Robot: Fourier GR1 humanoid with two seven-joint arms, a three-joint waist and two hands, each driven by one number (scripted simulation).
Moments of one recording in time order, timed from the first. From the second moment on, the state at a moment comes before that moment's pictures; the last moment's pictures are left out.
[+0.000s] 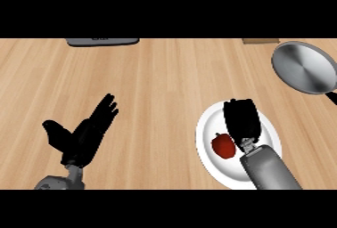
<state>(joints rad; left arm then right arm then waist) -0.06 0.20 -0.20 -1.56 0.32 0.07 0.18 -0.33 -0.17 0.36 -1.42 1.55 0.41 0.41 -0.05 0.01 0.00</state>
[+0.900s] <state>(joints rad) -0.07 0.20 -0.21 -1.54 0.31 0.03 0.19 -0.61 0.00 -0.07 -1.44 1.31 -0.10 0.77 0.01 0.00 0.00</state>
